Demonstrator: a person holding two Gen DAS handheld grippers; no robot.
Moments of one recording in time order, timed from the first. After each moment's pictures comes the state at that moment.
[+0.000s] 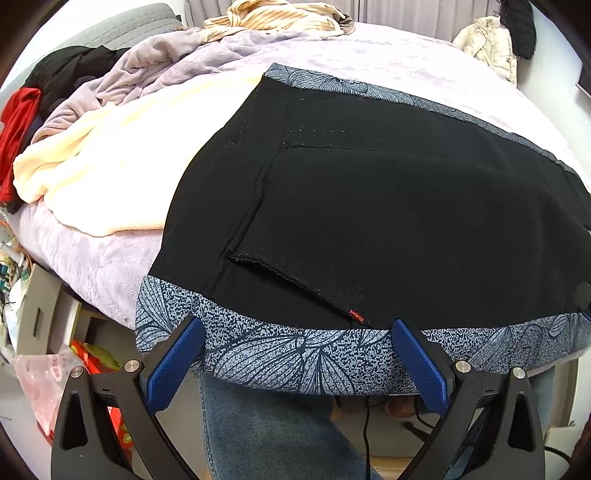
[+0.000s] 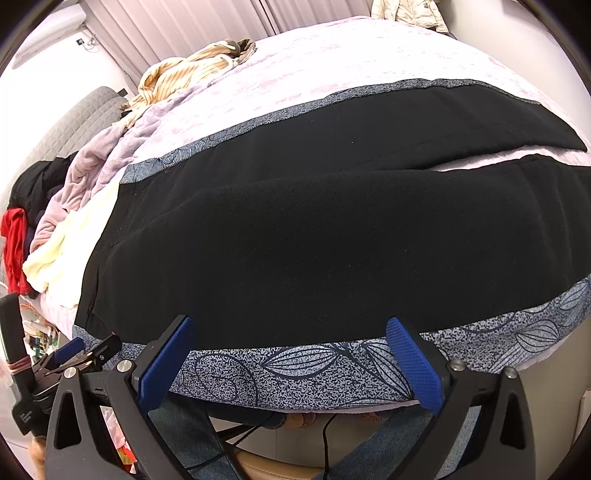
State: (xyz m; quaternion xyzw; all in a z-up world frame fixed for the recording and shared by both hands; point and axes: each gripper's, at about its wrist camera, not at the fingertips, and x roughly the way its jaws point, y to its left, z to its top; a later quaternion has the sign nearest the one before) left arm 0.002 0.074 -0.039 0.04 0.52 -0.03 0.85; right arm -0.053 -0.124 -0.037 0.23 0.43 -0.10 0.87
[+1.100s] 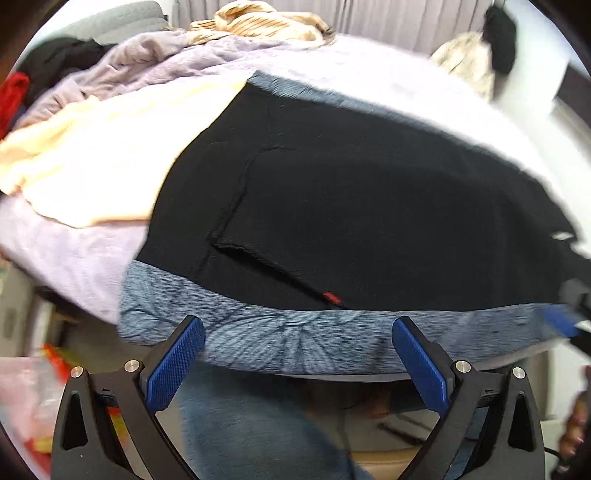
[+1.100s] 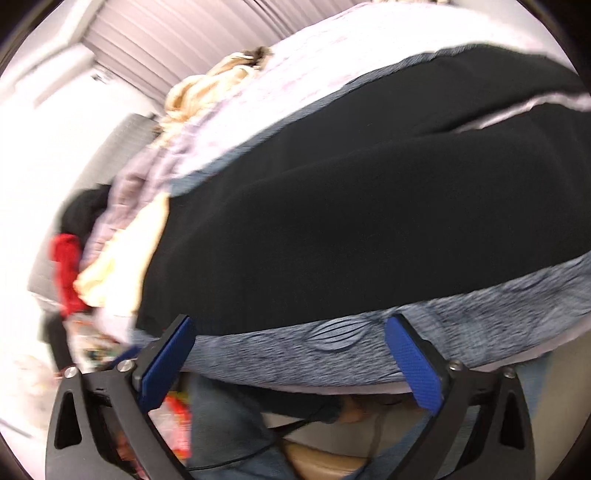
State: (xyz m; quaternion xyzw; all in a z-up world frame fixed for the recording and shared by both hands) left arm -0.012 0.087 -0.036 -0.03 0.50 -0.11 0.86; right arm -0.076 -0.136 -0.048 0.35 0.38 0.02 0.86
